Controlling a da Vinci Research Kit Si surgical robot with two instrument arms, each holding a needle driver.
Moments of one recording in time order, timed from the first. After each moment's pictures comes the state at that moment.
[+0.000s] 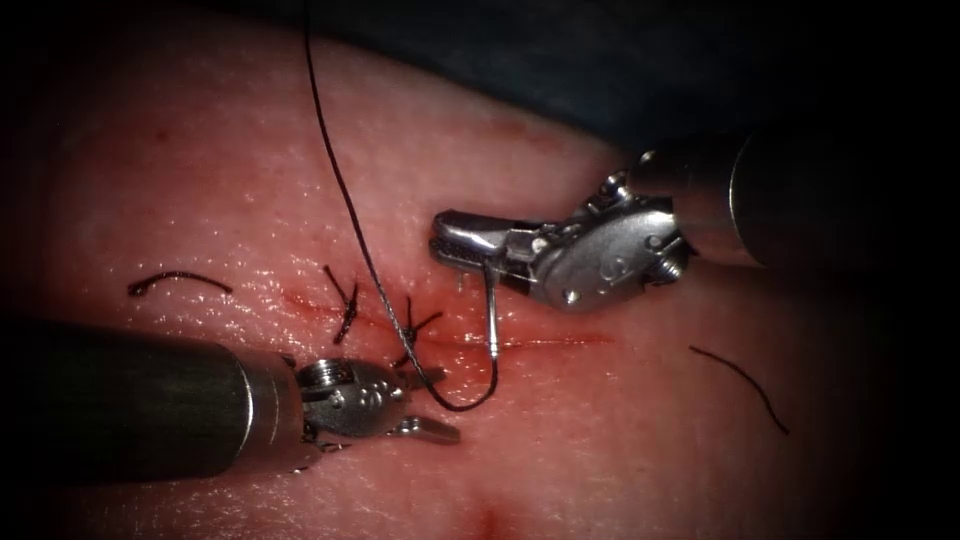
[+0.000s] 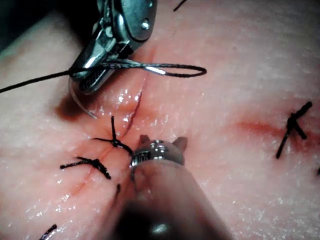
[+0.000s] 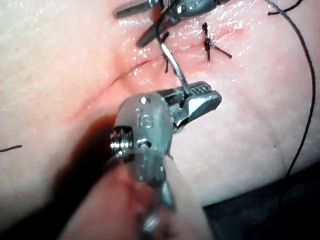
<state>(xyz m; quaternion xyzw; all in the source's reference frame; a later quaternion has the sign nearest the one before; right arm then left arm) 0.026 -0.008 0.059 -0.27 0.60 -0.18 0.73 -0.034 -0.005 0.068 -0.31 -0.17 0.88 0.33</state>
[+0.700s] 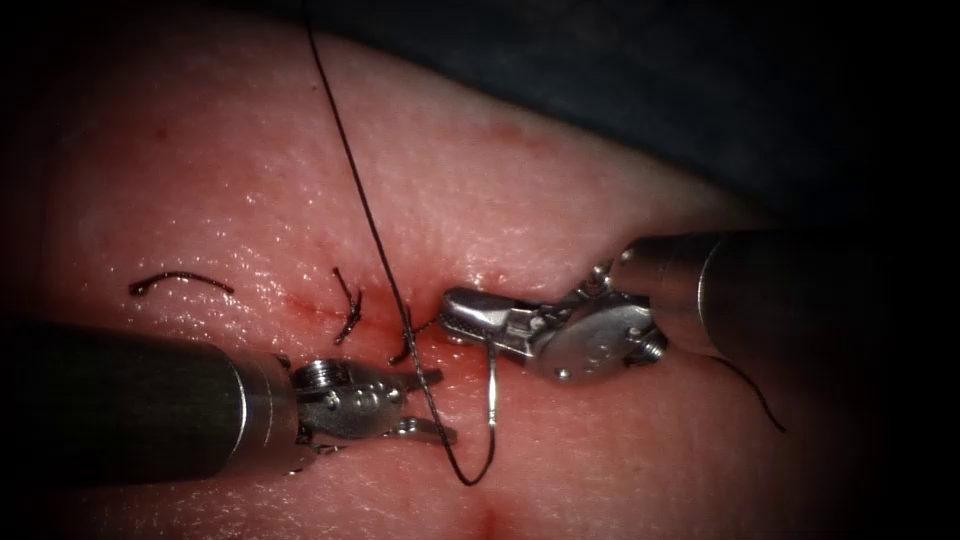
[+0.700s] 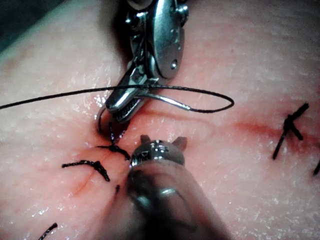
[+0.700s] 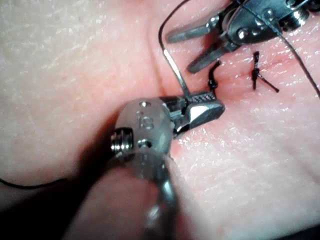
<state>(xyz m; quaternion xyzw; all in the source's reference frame) 0.024 -0.015 0.066 -0.29 0.57 -0.19 0.74 -0.034 -0.005 0.067 -0.31 -0.17 0.88 0.33</state>
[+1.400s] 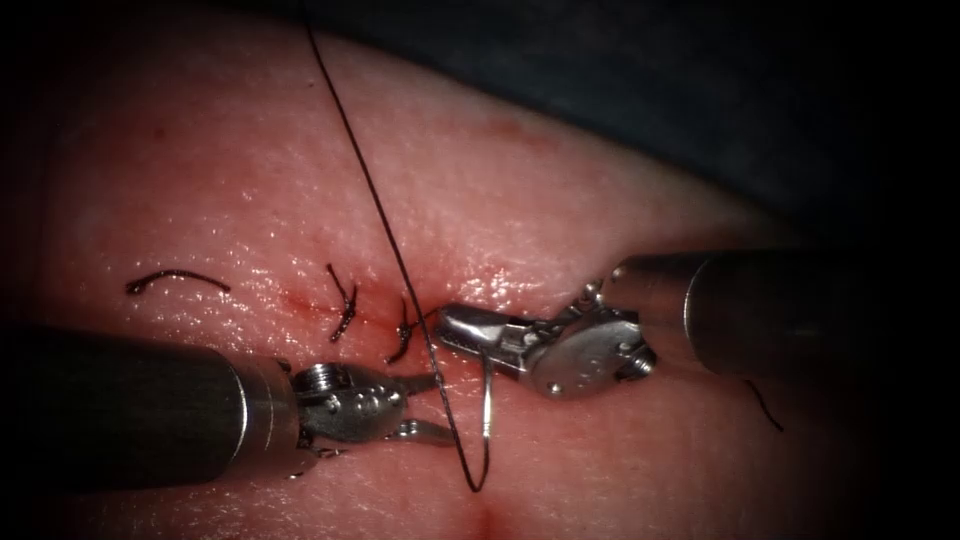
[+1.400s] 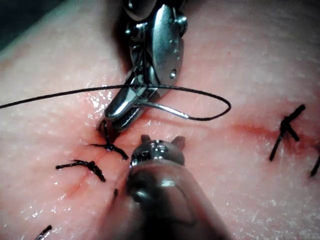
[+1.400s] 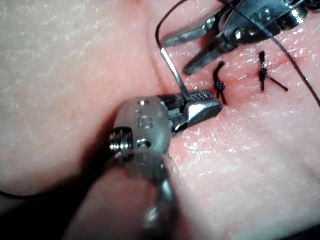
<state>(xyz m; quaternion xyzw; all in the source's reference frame) 0.026 -0.014 0.065 -0.28 0.58 -0.16 0.75 -0.035 -0.005 0.068 -0.31 -0.16 0.88 0.33</state>
